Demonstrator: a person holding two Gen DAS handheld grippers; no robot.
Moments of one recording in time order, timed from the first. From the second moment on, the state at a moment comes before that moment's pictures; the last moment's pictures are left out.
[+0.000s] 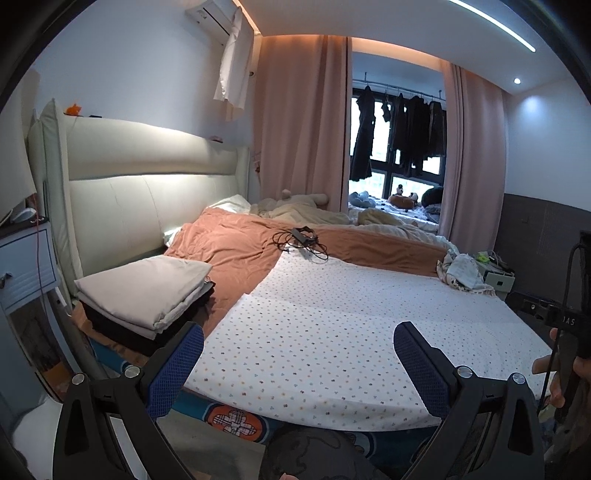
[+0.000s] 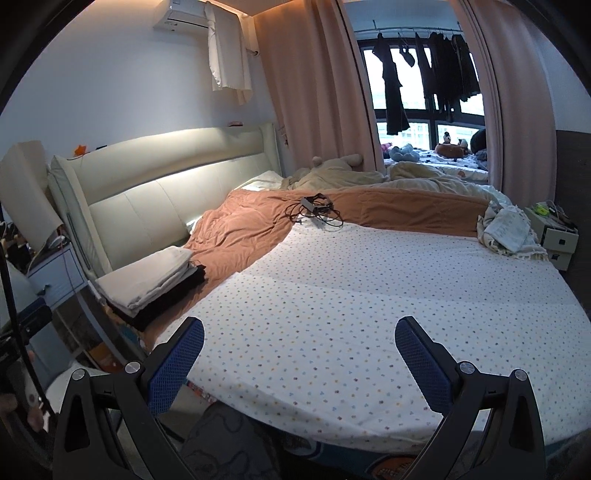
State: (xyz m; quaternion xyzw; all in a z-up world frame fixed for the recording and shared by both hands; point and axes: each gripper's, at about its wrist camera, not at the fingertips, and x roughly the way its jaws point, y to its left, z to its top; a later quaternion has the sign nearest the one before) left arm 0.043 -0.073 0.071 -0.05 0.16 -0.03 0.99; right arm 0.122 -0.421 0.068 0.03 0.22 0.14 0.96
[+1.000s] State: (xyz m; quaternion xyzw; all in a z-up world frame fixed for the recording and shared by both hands) left arm 0.011 -0.109 0.026 -0.02 0.14 -0.05 0.99; right arm 0.065 -0.435 0.001 0.02 0.20 0.12 0.97
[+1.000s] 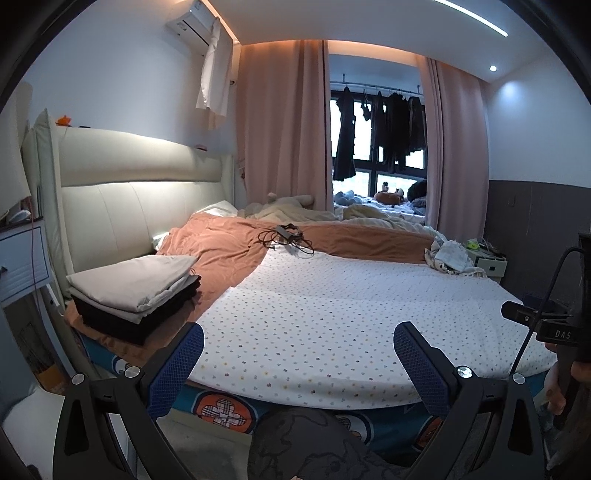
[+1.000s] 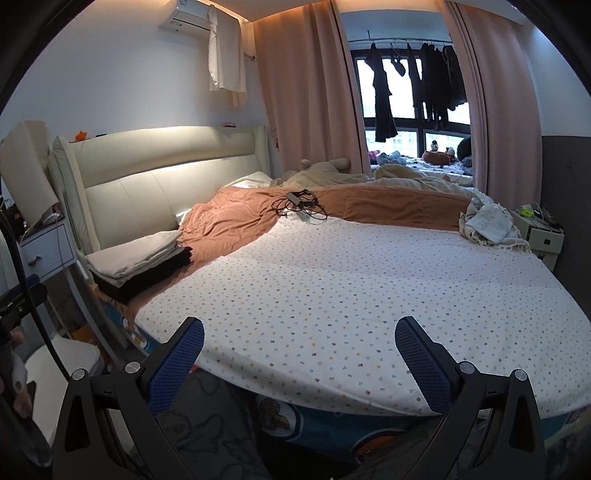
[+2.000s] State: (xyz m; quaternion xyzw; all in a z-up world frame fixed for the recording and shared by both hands) left arm 0.003 -0.102 0.026 -0.02 0.14 -0.05 0.99; right arm 0.060 -0.451 0.000 0.03 0.21 0.10 0.97
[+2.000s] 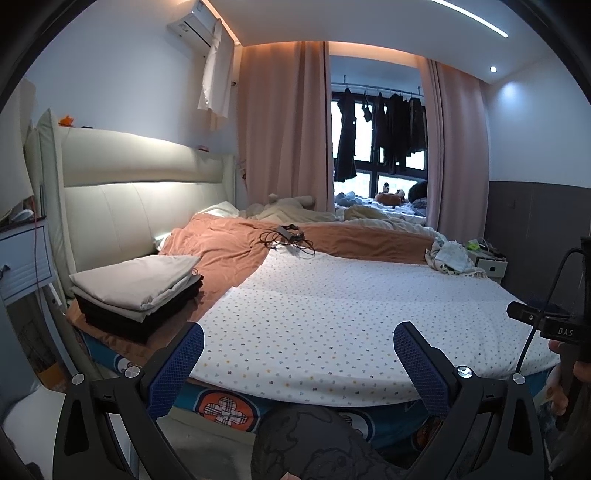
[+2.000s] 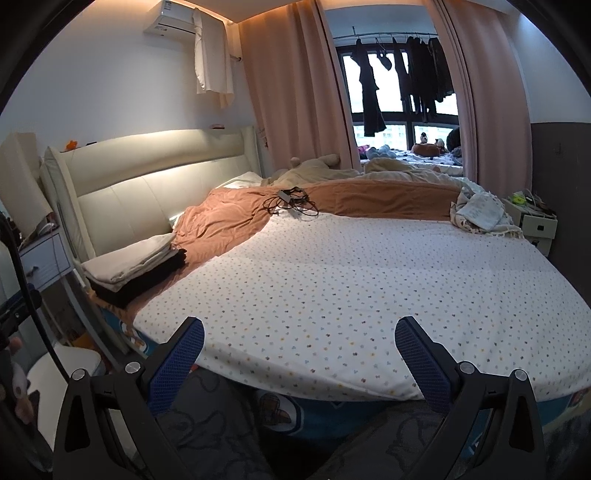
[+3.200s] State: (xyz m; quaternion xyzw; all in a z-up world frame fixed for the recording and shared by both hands) left arm -0.004 -0.091 0.024 -0.03 0.13 -0.02 0.99; right arm 0.059 -0.437 0.001 0.02 0.21 0.11 0.97
